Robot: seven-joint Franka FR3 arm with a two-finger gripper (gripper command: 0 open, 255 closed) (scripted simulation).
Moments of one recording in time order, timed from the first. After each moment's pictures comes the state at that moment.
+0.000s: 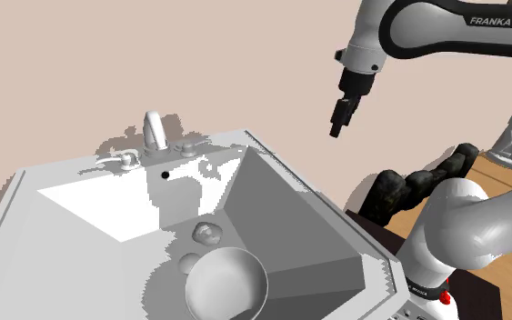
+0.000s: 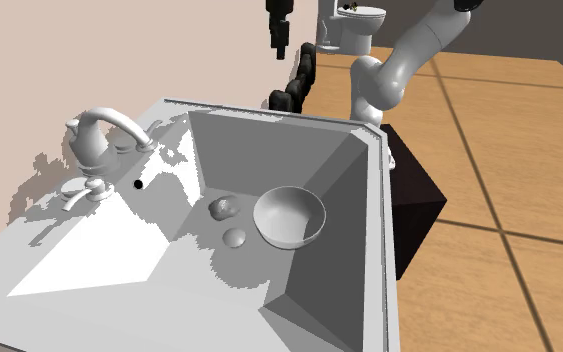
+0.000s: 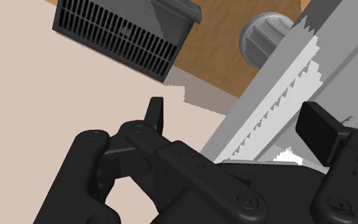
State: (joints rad) arm 0.02 -0.81 -0.07 -2.40 -0.06 1.64 -0.11
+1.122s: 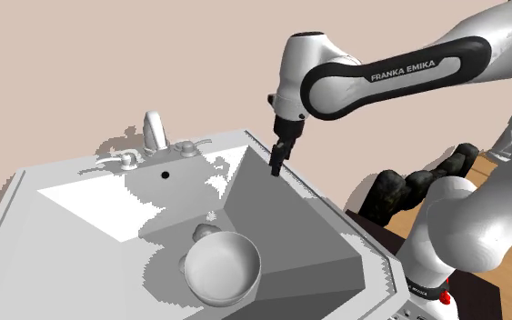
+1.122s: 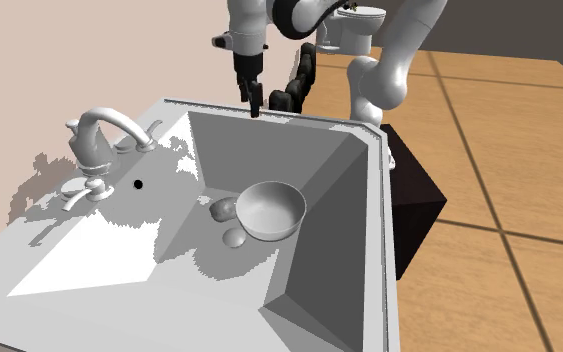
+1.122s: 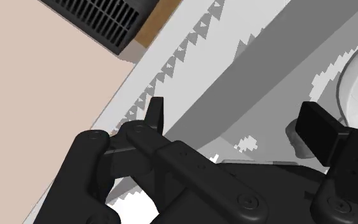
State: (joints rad) arm 0.16 -0.45 0.08 -2.43 0.02 2.02 -0.05
